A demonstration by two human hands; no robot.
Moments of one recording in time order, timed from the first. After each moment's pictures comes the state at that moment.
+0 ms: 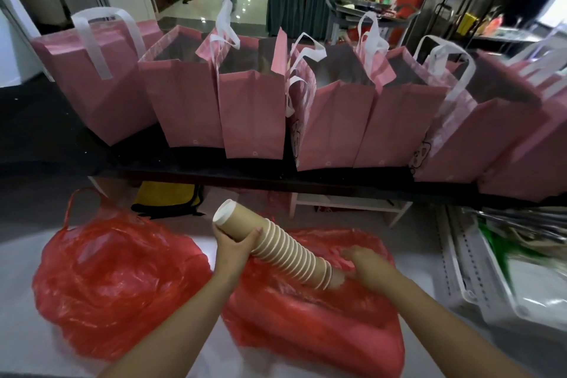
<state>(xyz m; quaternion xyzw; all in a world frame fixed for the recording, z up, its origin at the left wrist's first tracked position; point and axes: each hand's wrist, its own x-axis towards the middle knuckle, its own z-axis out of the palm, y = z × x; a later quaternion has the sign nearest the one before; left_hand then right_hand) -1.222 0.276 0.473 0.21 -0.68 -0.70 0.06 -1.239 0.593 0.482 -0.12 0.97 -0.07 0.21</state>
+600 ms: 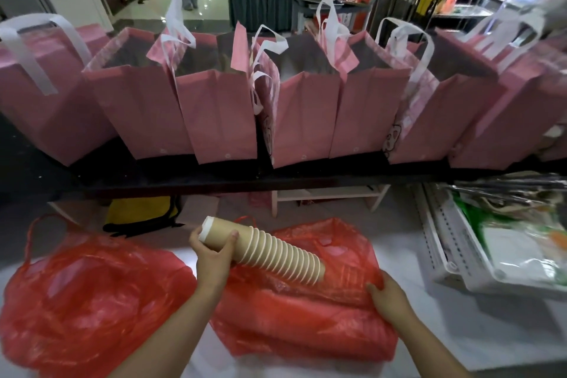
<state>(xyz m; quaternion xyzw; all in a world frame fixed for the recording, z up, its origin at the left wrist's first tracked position) -1.227 0.268 0.453 0.25 -0.71 -0.66 0.05 -1.148 0.630 0.435 0.25 0.88 -0.39 0.12</state>
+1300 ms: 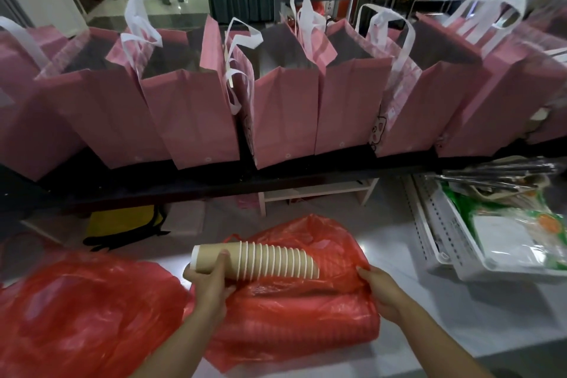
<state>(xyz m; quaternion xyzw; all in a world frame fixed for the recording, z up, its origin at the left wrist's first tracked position) -1.215 0.295 0.431 0.36 -0.56 -0.75 -0.01 -1.173 0.644 0.412 0.34 0.55 -0.74 0.18</state>
